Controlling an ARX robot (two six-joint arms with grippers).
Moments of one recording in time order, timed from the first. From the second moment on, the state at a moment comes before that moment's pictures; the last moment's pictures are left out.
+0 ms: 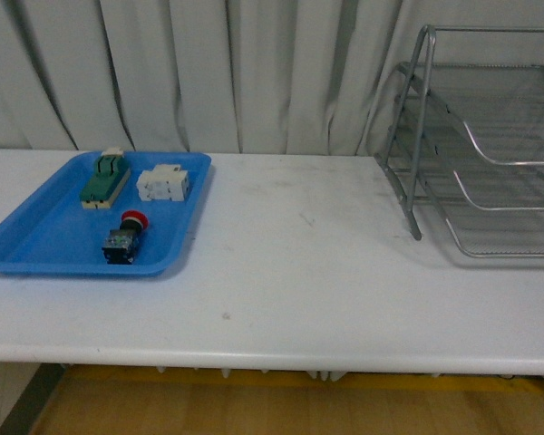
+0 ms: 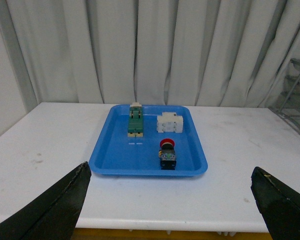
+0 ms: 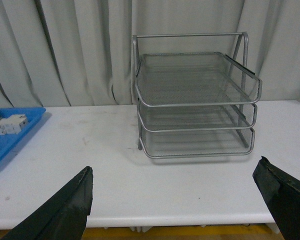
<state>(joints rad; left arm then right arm) 0.00 0.01 0.01 0.00 0.00 0.00 0.00 0.00 0.01 0.00 0.00 0.00</state>
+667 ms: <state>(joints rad) 0.00 0.01 0.01 0.00 0.00 0.00 0.00 0.00 0.01 0.00 0.00 0.00</state>
